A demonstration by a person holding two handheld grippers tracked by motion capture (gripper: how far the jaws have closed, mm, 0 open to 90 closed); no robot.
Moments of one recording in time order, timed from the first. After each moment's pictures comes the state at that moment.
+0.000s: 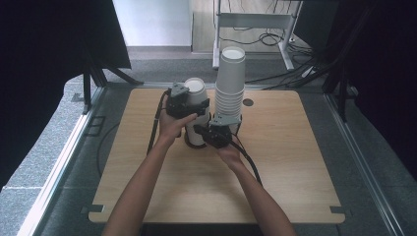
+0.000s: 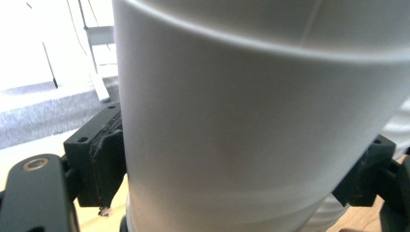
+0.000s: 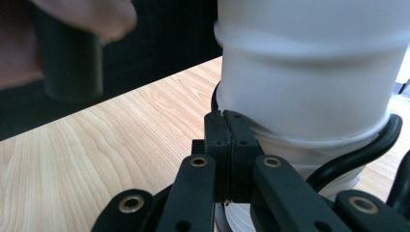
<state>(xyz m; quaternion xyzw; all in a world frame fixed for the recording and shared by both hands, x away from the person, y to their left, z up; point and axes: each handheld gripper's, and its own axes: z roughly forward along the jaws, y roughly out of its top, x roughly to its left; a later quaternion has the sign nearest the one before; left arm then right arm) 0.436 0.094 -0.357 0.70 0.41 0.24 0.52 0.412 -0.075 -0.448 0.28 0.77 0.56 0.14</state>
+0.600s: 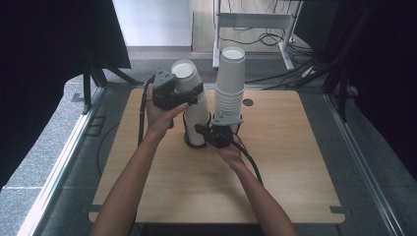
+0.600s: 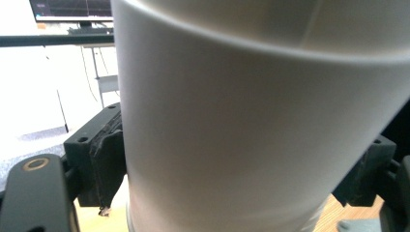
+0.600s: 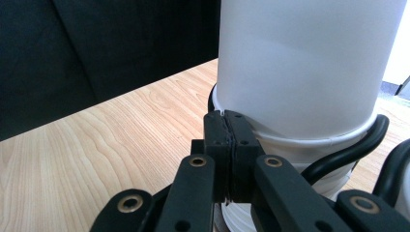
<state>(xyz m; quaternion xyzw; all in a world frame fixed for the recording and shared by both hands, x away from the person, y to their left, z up) 0.399 0.116 -0.293 0.67 0.38 0.28 0.57 0.410 -0.078 -0.445 0.28 0.77 0.56 0.15</state>
